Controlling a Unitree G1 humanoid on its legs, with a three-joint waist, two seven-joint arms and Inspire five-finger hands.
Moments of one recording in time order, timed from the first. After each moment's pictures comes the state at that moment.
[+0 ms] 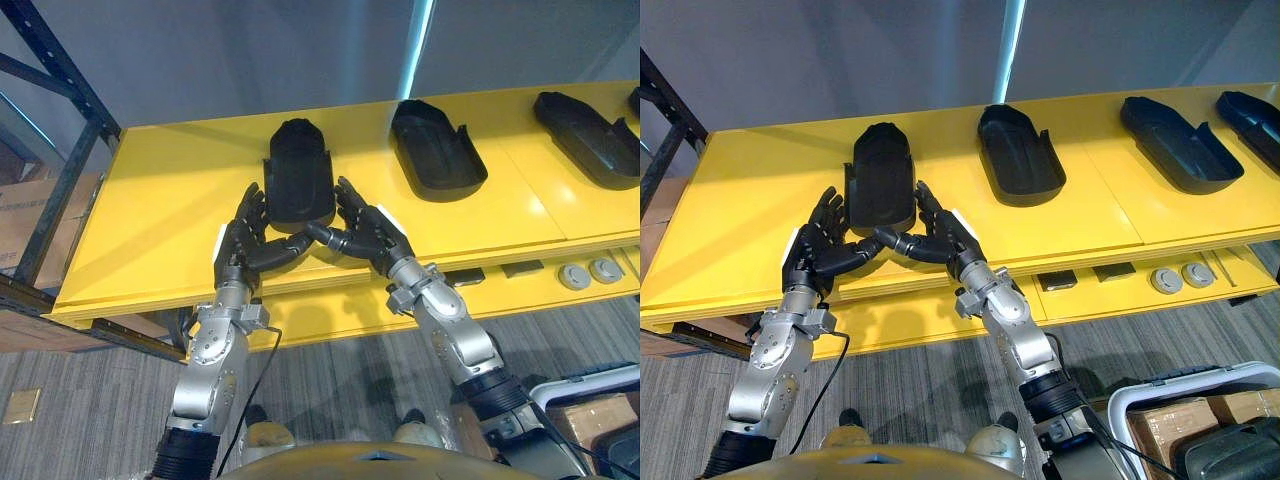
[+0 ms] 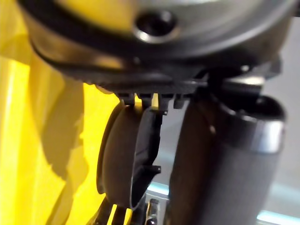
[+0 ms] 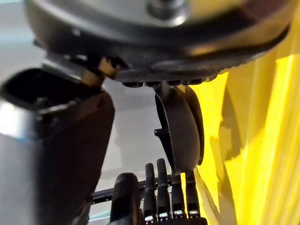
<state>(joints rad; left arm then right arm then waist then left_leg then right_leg) 0.09 0.14 -0.10 -0.19 -0.35 0.01 0.11 -0.21 -0.23 0.30 0.09 0.32 0.00 0.19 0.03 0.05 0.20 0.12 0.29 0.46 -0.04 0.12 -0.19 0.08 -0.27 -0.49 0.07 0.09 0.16</state>
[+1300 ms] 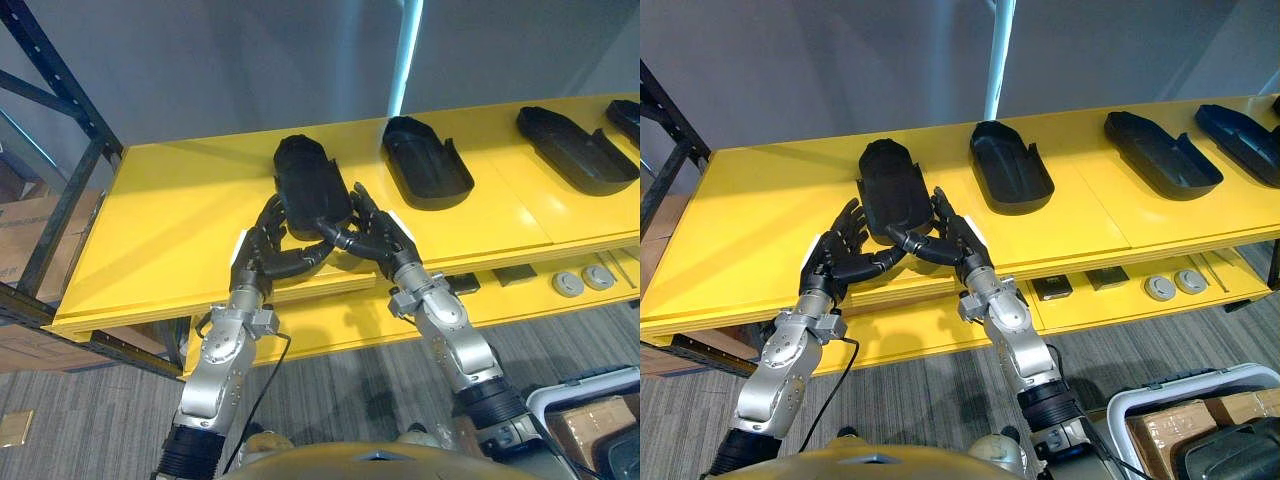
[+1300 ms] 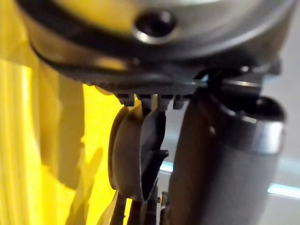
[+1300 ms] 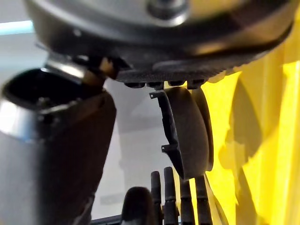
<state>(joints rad) 0.08 0.14 -0.14 -0.12 -0.30 0.05 0.07 -0.17 -0.19 0.25 0.10 0.28 0.01 0.12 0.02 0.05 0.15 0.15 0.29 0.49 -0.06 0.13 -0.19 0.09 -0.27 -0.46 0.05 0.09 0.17</state>
